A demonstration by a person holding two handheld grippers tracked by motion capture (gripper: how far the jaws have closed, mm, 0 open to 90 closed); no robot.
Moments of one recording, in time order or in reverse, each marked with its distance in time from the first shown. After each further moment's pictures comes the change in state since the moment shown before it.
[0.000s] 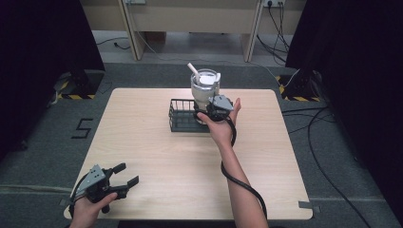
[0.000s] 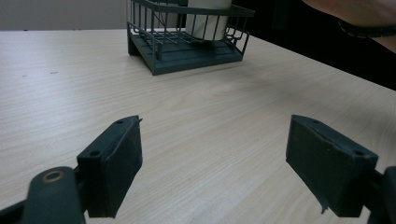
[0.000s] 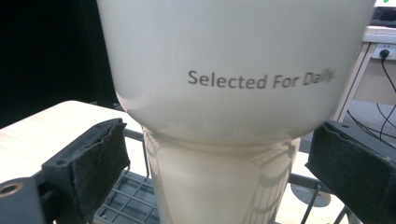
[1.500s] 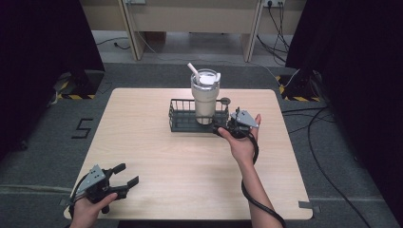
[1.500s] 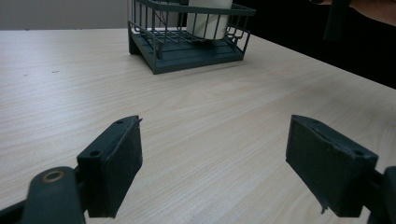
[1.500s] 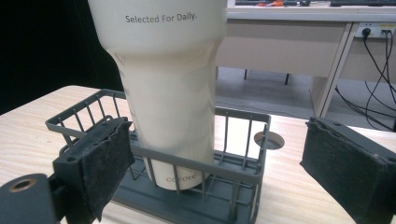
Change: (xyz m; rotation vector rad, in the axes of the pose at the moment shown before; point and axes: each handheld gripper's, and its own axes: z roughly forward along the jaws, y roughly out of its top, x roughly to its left) left arm -0.001 -0.001 -0.001 0.006 0.005 0.004; right arm -0.034 -0.019 -0.077 0.041 -0.022 0.046
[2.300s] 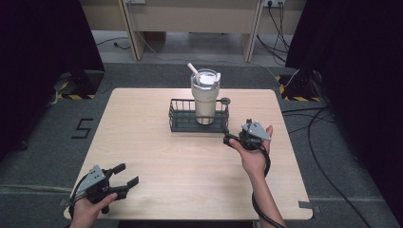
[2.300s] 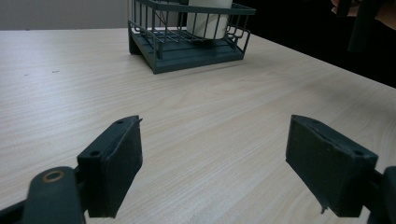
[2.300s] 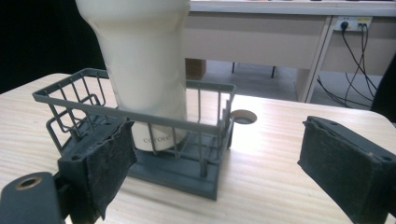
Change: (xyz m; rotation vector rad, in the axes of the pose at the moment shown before) left arm 0.000 0.000 0.000 0.003 0.001 0.004; right arm -0.019 -0.021 -0.039 0.019 -0.048 0.003
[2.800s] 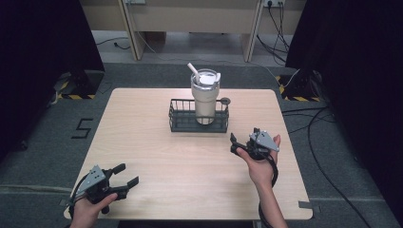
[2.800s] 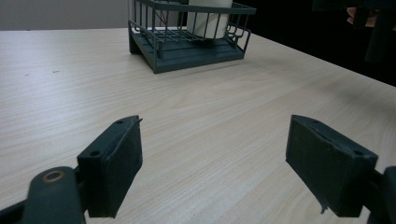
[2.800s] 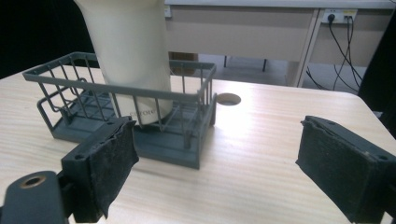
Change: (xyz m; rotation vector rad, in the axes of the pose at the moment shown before) left arm 0.000 0.000 0.000 -0.001 0.003 0.002; right arm -0.012 -0.019 -0.025 0.017 -0.030 0.010
